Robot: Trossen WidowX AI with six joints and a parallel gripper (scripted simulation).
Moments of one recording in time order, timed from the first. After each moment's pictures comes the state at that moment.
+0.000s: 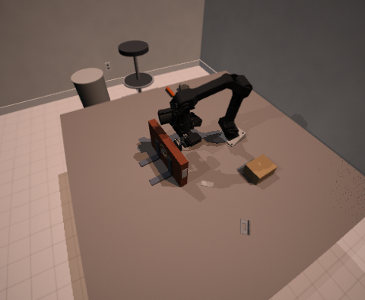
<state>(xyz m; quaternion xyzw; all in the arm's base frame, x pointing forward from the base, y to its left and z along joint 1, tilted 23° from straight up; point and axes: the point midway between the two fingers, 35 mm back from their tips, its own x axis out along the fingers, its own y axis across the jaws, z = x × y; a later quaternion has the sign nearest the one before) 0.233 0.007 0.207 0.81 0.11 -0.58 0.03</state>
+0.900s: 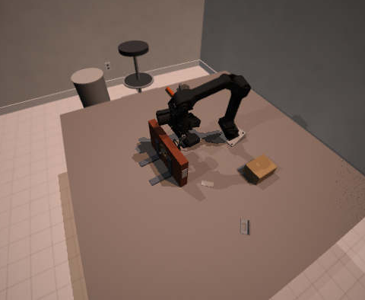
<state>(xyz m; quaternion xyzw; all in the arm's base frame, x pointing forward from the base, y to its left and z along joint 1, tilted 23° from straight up) 0.240 0.008 0.211 0.81 0.11 -0.58 0.03</state>
